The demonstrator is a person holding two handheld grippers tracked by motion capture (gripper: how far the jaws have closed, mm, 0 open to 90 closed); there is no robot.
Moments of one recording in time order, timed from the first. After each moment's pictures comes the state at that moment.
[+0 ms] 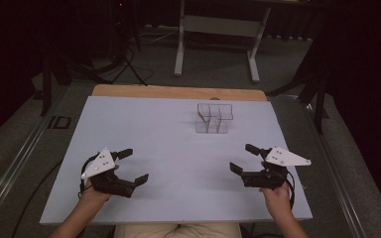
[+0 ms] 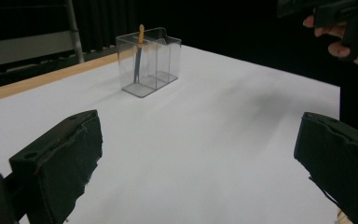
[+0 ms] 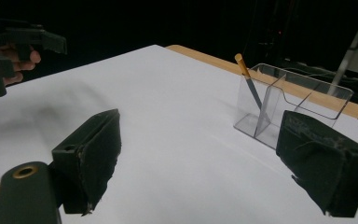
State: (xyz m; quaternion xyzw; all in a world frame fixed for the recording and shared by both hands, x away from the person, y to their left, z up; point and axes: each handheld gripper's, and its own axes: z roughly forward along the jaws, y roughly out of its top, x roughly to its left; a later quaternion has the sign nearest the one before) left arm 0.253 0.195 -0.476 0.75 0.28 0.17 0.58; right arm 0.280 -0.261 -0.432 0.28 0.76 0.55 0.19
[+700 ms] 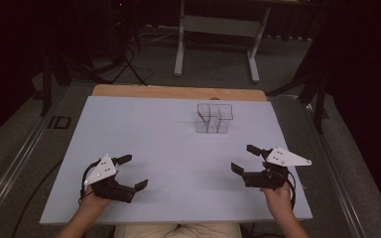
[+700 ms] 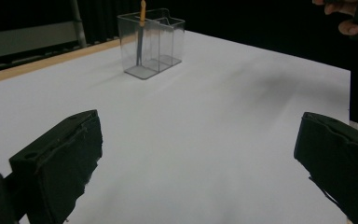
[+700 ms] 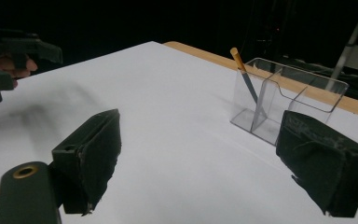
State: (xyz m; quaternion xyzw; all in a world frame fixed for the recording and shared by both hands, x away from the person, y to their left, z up) left arm 0.247 0.195 -0.494 0.75 0.28 0.18 0.56; right arm 0.282 -0.266 -0.436 0.29 0.76 0.55 0.19
